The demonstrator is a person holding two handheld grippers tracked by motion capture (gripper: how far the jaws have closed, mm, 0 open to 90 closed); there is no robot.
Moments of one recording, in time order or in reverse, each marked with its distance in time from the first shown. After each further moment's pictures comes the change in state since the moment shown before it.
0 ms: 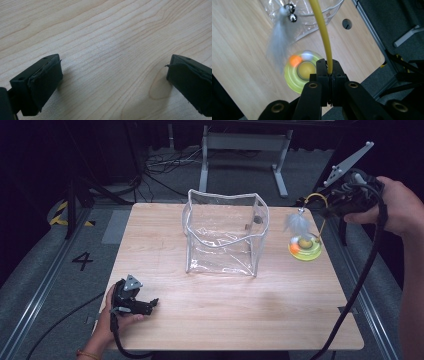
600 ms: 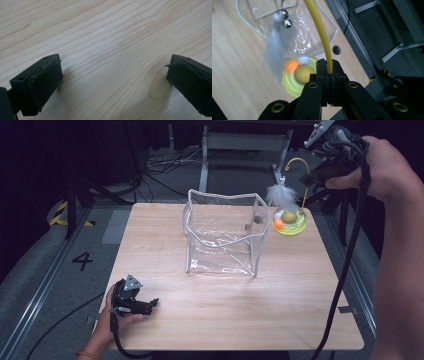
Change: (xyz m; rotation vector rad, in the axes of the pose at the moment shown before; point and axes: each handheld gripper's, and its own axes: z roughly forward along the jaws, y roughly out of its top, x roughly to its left) left arm 0.000 0.000 0.000 0.004 -0.001 0.001; right arm -0.004 0.079 -0.034 -0.074 -0.056 -0.043
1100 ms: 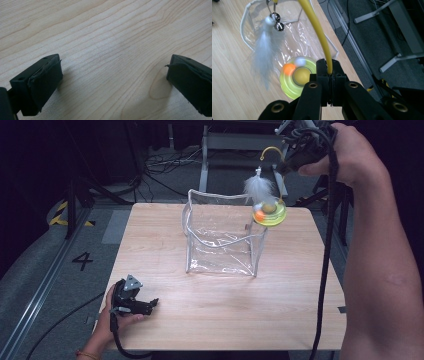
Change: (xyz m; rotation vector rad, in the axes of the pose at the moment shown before) left arm 0.000 0.000 0.000 -0.001 0.002 0.002; right arm 0.005 0.049 0.017 -0.033 0.015 -0.035
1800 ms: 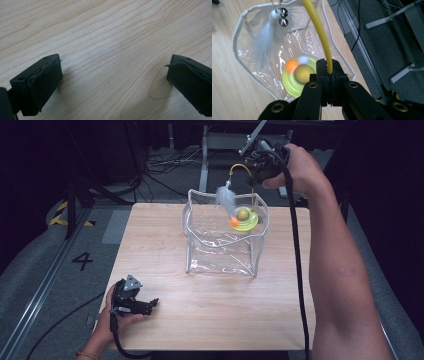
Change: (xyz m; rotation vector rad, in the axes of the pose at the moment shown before) left arm 0.000 0.000 0.000 -0.003 -0.002 -0.004; right arm 0.011 0.026 0.080 -0.011 0.057 -0.045
